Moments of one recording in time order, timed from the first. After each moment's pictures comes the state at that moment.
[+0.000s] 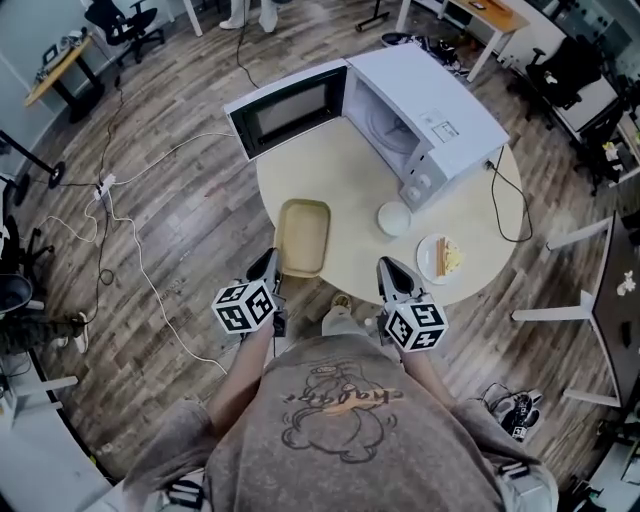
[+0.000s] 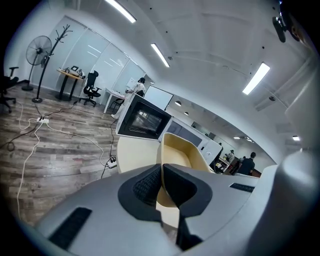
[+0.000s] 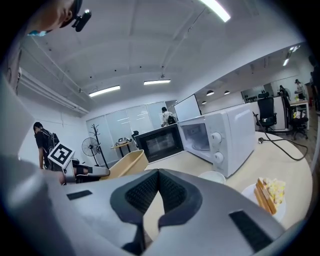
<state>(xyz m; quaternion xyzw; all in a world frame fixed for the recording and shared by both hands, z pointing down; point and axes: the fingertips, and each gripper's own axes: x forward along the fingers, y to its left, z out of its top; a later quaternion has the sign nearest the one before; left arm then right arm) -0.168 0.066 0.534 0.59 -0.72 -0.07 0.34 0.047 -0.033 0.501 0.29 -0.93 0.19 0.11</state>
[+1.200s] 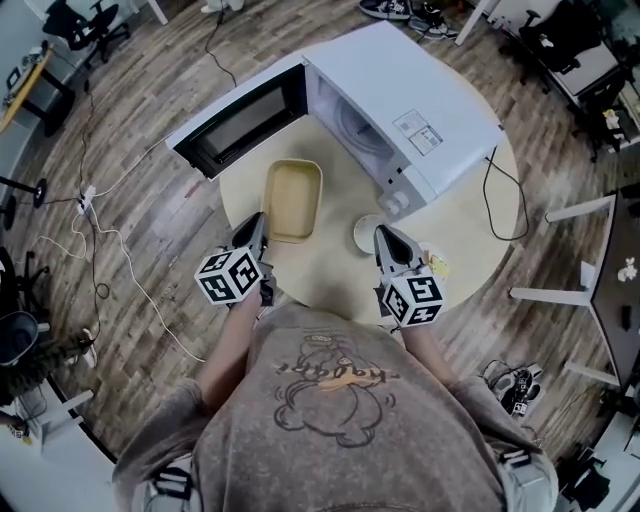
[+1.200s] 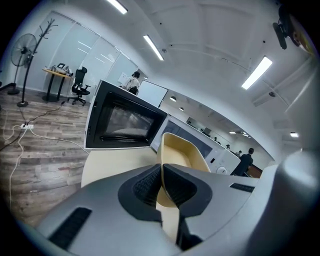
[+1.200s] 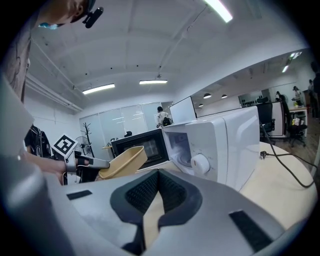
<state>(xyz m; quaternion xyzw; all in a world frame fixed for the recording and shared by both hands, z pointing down) -0.200 -0.099 0.523 0.62 -0.70 -0.04 0.35 0.034 -0.178 0.501 0.31 -0.93 0.17 0.12</state>
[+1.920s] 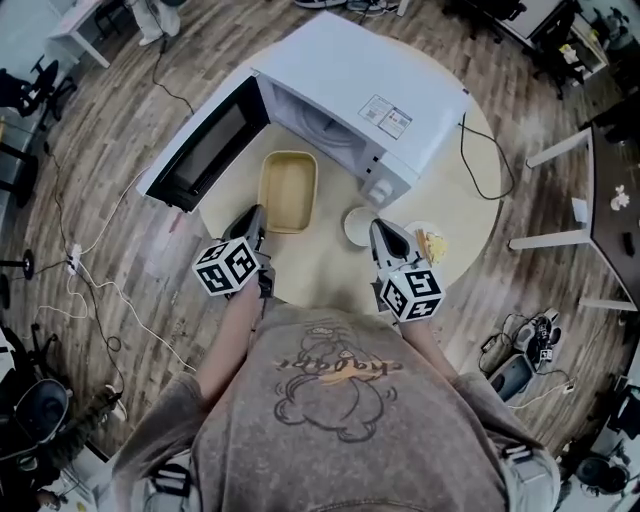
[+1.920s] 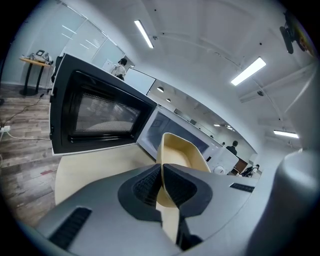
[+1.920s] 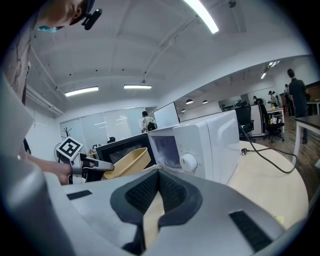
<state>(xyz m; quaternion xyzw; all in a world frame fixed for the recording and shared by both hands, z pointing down) -0.198 -0.164 0.533 0.69 -0.63 -0.02 0.37 0.046 -0.179 0.499 0.41 -0.89 0.19 0.09</state>
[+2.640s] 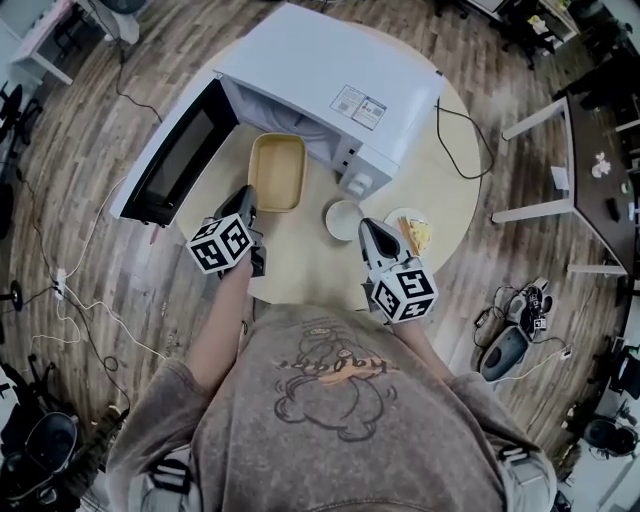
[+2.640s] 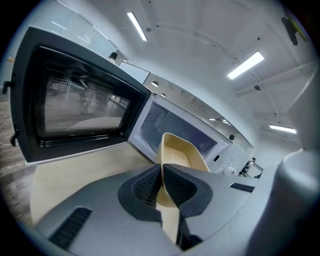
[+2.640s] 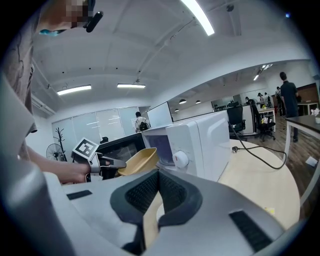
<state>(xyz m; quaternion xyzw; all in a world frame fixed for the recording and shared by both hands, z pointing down) -0.183 -0.227 0.556 0.71 -0.60 0.01 0.37 0.060 -0.172 0.501 0.45 -0.87 0.20 0.10</state>
